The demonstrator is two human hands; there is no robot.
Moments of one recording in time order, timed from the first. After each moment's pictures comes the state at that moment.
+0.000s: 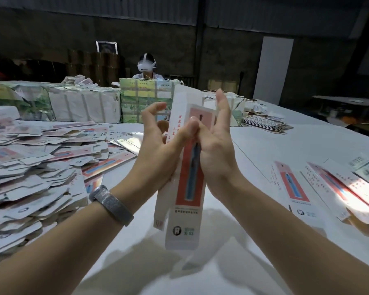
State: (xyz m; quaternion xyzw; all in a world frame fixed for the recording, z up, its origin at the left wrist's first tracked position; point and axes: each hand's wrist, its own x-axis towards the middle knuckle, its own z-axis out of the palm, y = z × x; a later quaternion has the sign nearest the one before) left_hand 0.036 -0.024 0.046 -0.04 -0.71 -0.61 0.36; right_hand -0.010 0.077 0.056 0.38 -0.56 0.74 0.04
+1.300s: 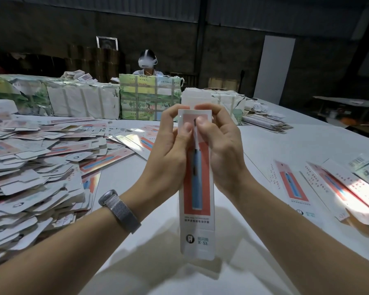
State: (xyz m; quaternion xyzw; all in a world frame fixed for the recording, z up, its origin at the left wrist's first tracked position) left_hand 0.033 -0.010 0.033 -0.16 -0.66 -0.65 0.34; right_hand -0.027 0.088 0.051 0.43 -0.52 0.74 0.01
